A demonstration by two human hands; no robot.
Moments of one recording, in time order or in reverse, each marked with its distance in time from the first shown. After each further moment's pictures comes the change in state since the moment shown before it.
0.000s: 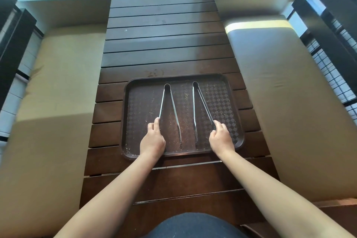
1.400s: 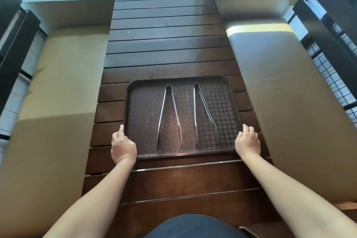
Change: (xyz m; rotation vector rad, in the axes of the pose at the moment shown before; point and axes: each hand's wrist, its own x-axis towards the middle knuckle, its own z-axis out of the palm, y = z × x) left_hand 0.001 -0.070 -0.015 -0.252 0.340 -0.372; right_hand 0.020 0.066 -0.036 -0.354 0.190 0.119
